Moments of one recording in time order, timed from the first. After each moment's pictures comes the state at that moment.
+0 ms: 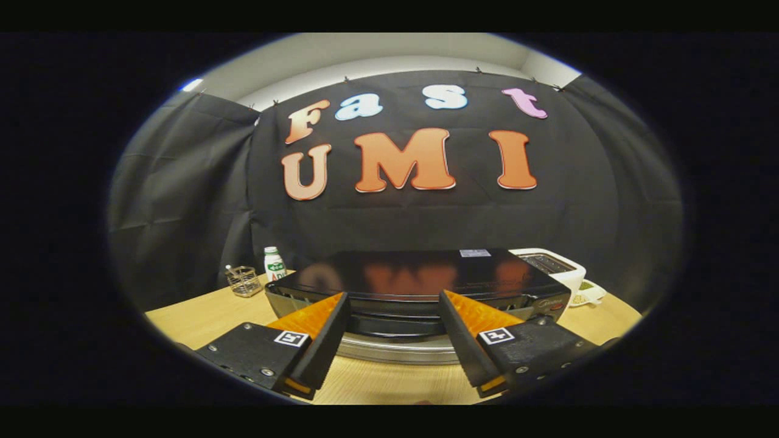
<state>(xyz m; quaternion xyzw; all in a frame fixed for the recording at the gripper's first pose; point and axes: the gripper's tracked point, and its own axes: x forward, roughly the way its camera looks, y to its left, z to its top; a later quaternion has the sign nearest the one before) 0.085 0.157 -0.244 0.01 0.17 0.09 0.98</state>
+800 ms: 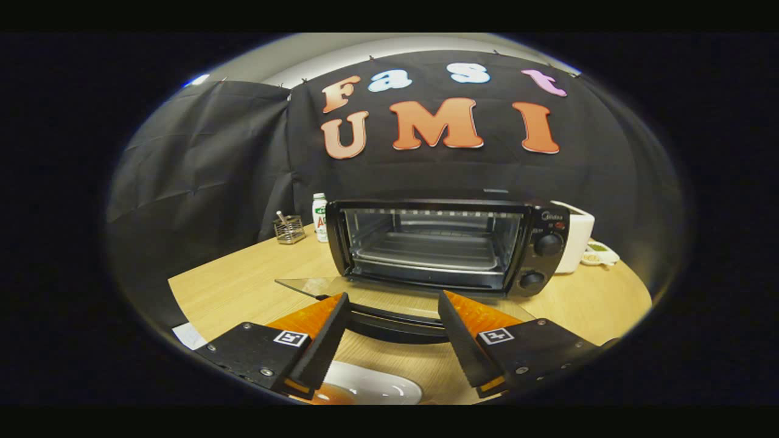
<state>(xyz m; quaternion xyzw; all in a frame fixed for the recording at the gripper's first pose) -0.044 0.162 -0.312 0.02 0.29 0.18 0.94</state>
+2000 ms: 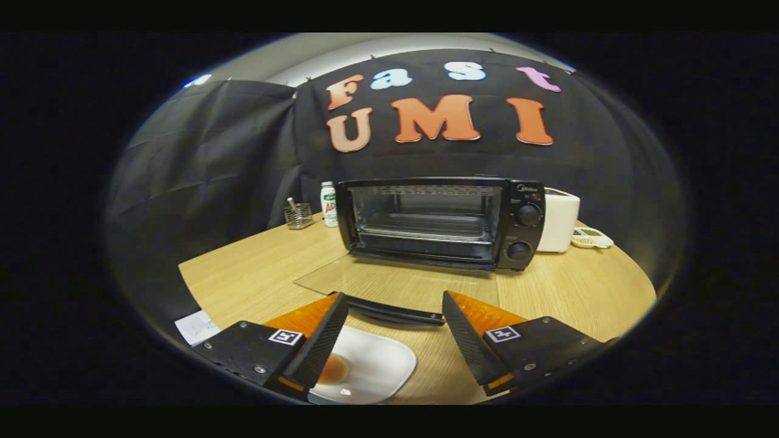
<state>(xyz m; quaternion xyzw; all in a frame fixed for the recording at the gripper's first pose) -0.109 0.150 -0.313 0.00 0.28 0.21 0.94</state>
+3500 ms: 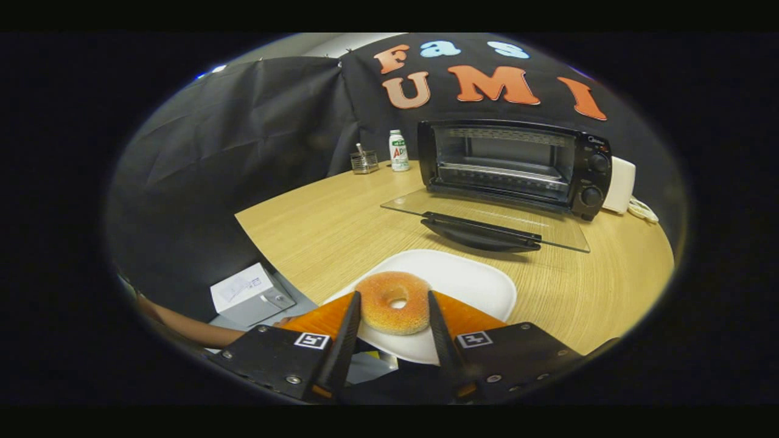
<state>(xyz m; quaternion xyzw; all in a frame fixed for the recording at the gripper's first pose) -0.209 0.187 -0.347 0.00 0.38 0.31 0.87</state>
